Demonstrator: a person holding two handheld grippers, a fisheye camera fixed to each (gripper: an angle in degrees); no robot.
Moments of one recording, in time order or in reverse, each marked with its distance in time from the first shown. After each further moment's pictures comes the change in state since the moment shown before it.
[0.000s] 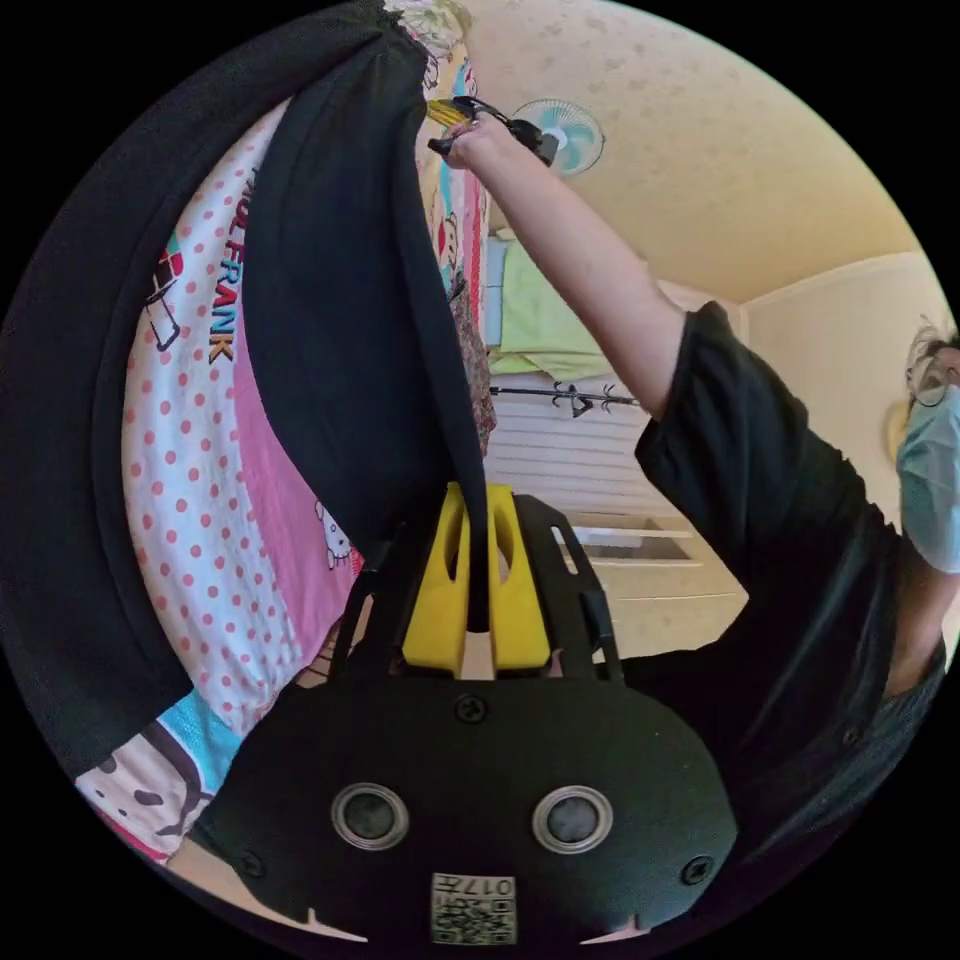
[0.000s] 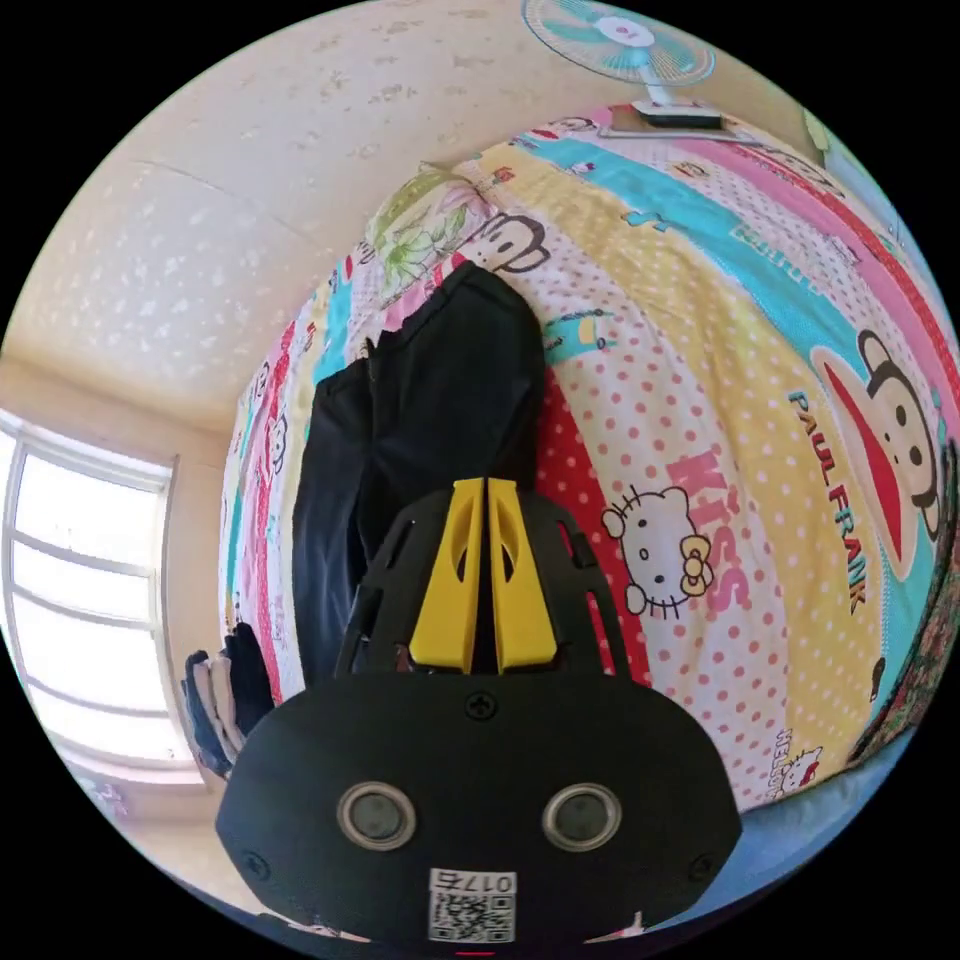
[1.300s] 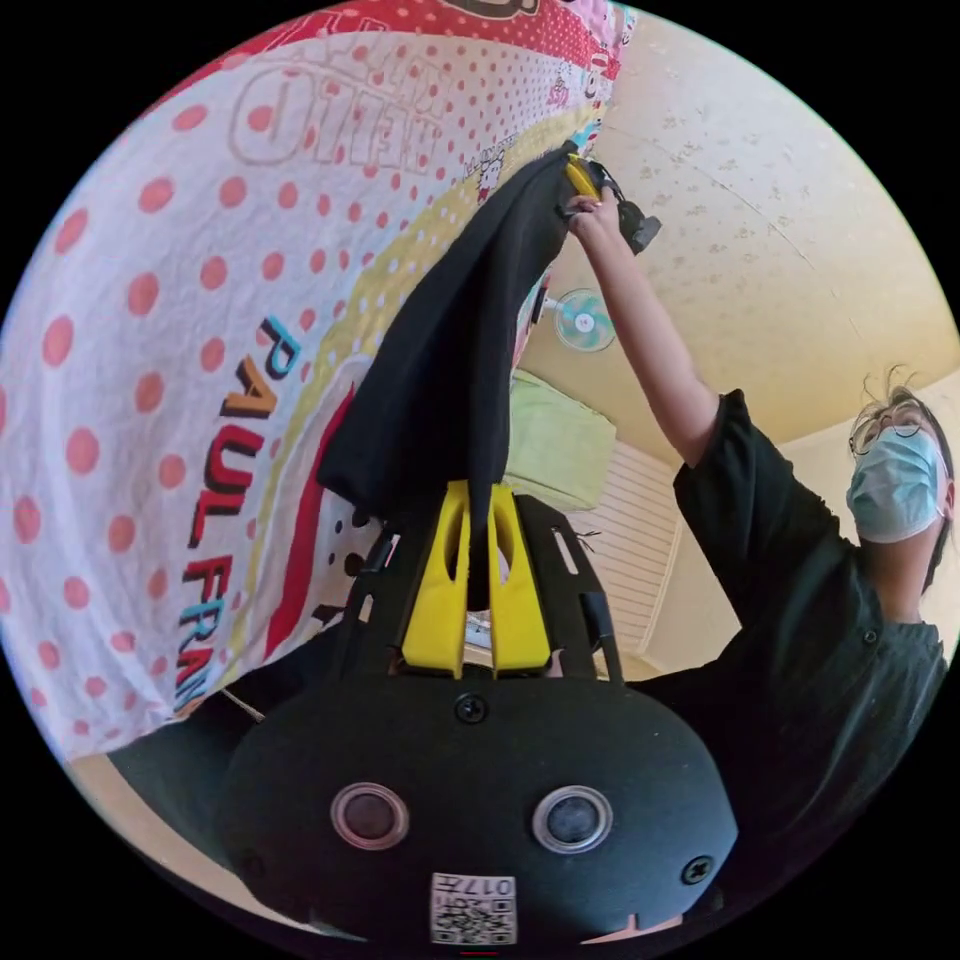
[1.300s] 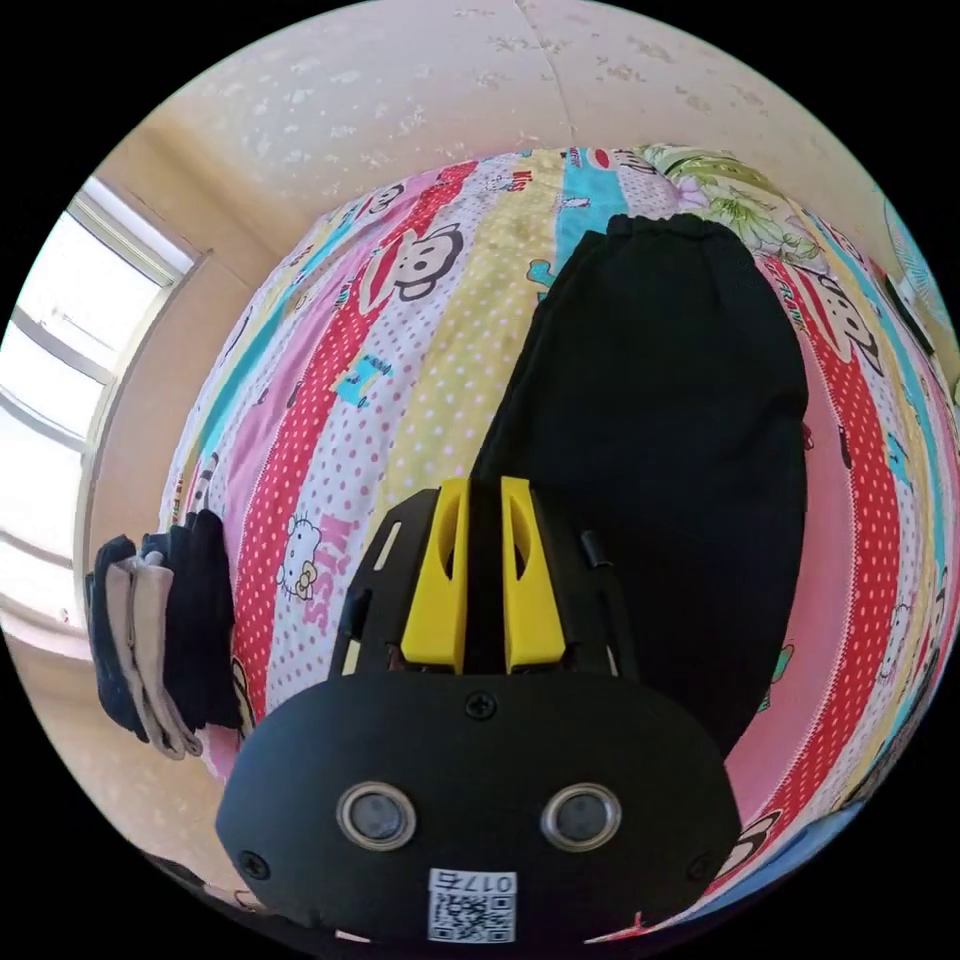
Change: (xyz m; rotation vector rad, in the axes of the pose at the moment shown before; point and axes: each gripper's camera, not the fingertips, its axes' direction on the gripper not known) left arm 0.080 0.081 -0.220 0.299 -0.003 -0.274; right arm -0.251 0.071 0.255 -0.264 0.097 -0.375
